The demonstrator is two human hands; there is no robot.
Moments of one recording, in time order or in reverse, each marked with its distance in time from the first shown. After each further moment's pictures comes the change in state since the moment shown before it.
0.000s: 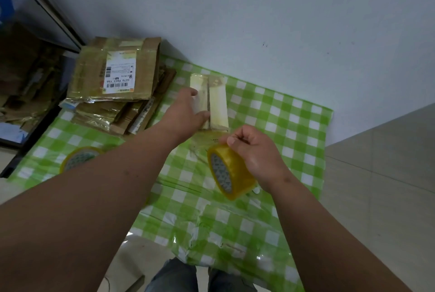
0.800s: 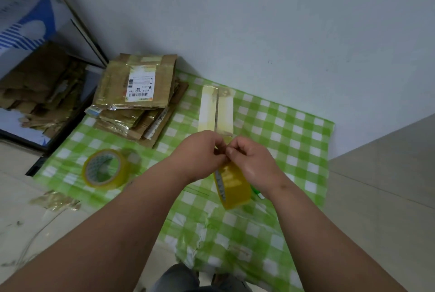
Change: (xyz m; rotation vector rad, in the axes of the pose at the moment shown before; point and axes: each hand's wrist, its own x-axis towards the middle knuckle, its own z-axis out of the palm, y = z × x) left_hand -0.082 0.012 -0.007 0.298 -0.166 0.220; right_hand -0.020 -0.009 0.013 -0.170 -0.089 -0.103
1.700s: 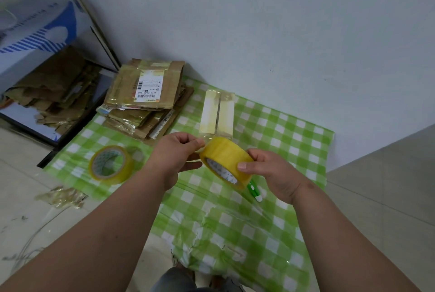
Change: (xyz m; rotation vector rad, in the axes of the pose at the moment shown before) left_hand -0.024 -0.024 0.004 -1.034 0.251 -0.410; right_hand -0.015 0.020 -0.039 0.283 -0.319 0.035
